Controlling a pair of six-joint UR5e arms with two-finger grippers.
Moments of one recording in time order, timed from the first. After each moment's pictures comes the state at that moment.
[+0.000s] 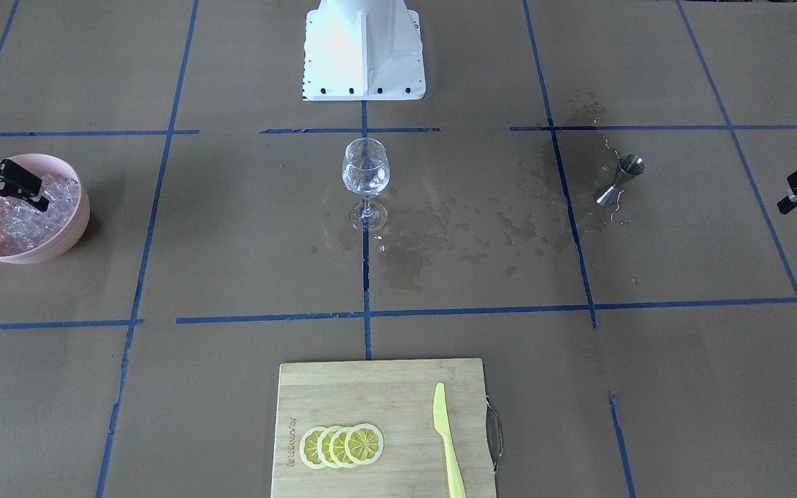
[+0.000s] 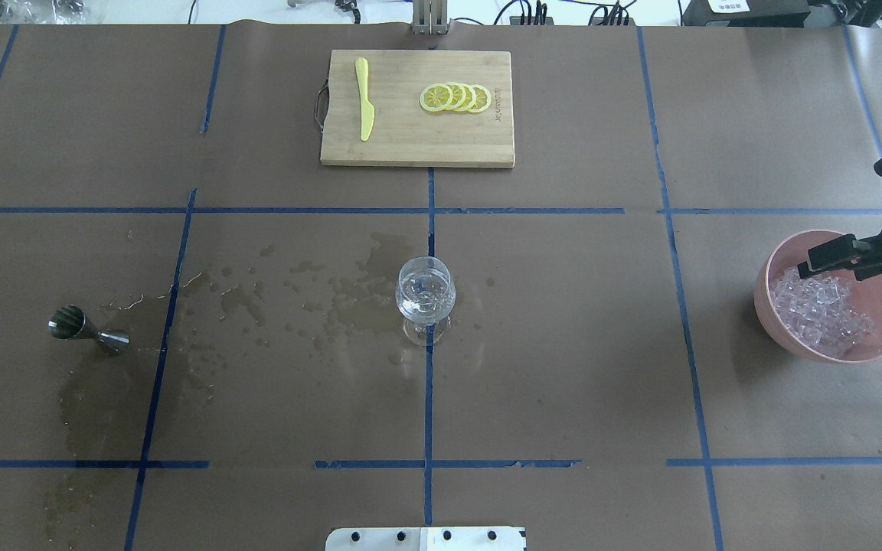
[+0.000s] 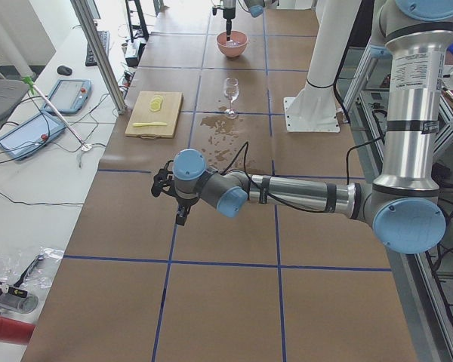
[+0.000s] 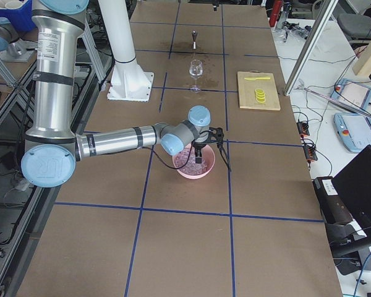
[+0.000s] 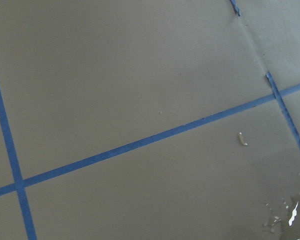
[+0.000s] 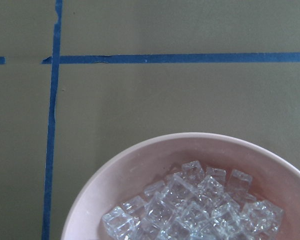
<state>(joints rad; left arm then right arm) -1.36 -1.56 -1.65 -2.04 -2.39 -0.34 1.04 -1.69 1.80 -1.07 2.30 0.78</state>
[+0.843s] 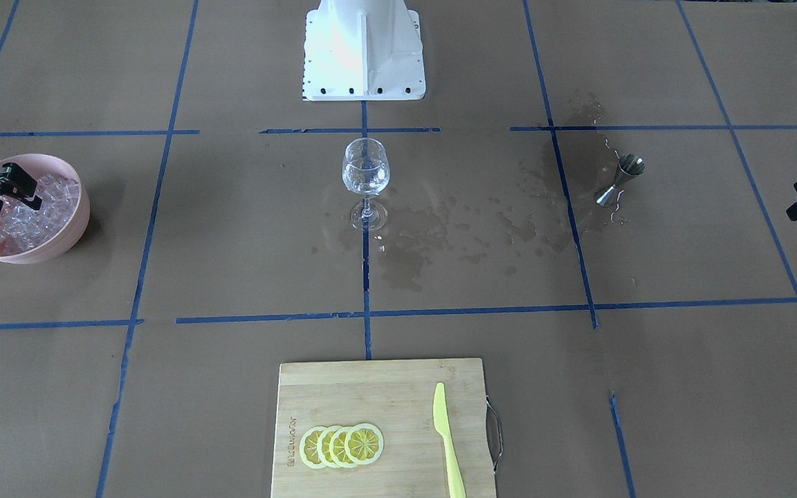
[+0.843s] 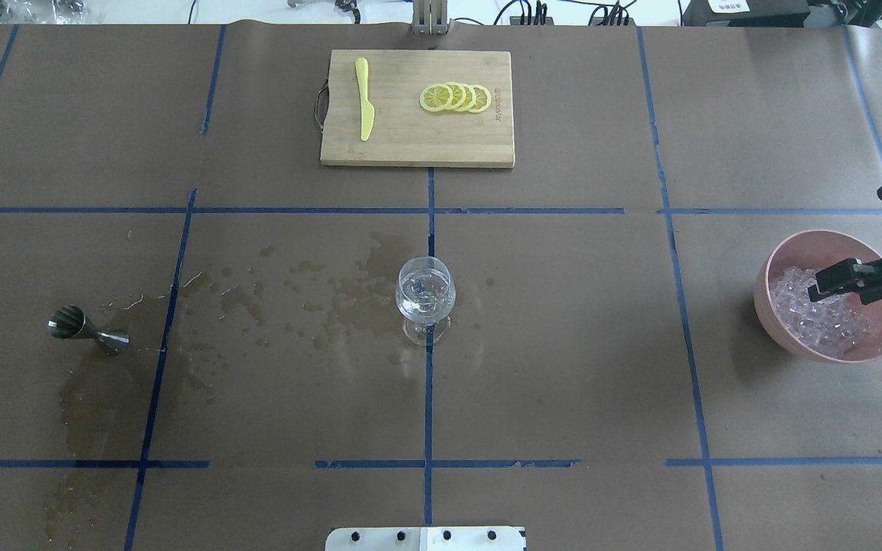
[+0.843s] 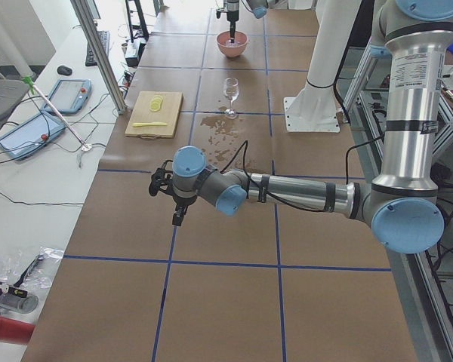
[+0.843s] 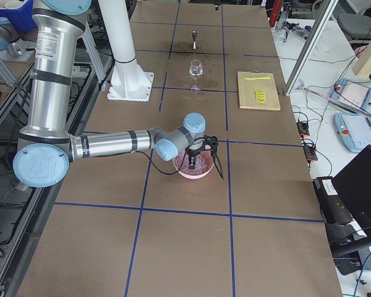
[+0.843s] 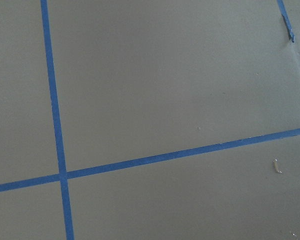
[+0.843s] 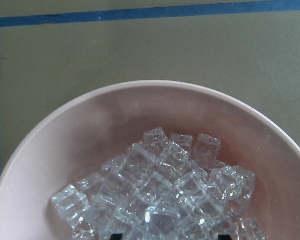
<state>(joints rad) -1.36 -1.57 -1.65 -2.05 -2.35 -0.35 1.01 -1.73 1.79 -1.07 2.26 0.79</state>
